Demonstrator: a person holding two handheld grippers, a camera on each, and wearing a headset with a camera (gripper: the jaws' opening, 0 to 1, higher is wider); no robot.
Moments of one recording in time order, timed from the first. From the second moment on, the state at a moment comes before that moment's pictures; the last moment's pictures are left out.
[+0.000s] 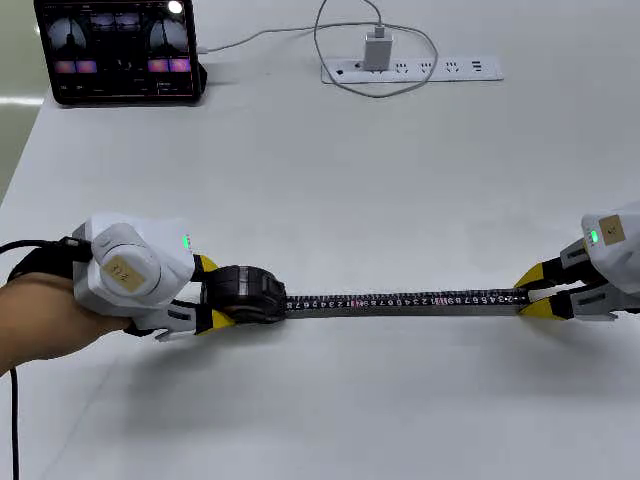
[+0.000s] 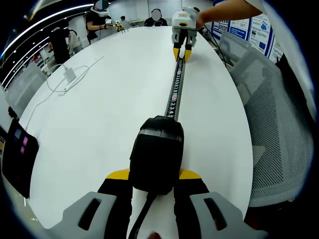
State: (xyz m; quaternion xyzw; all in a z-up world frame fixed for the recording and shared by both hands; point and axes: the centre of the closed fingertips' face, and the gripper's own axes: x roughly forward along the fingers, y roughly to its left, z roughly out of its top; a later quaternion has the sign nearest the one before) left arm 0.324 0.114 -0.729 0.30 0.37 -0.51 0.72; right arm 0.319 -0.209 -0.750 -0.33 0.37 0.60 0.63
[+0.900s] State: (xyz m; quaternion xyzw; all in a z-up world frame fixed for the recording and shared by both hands) left arm 0.321 0.112 -0.731 0.30 0.36 -0.51 0.72; right arm 0.315 -0.205 -0.749 -0.31 0.38 0.60 0.63
